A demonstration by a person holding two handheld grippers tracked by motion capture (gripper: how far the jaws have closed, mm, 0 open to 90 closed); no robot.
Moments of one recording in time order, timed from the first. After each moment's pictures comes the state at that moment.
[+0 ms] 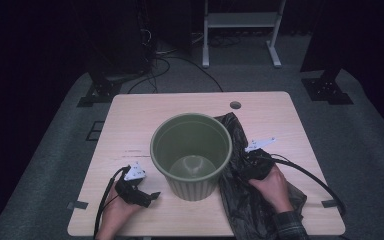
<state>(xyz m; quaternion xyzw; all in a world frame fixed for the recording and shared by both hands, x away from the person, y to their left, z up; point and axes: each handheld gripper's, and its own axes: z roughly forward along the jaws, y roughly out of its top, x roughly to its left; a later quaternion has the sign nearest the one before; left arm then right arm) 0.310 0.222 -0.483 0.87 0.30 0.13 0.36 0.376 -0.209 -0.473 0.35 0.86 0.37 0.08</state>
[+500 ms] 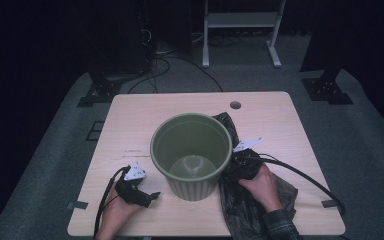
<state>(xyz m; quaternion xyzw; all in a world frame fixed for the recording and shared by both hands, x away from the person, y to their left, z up) 0.310 0.222 -0.483 0.87 0.30 0.13 0.36 0.378 -0.177 -0.475 0.33 0.86 0.37 0.08</state>
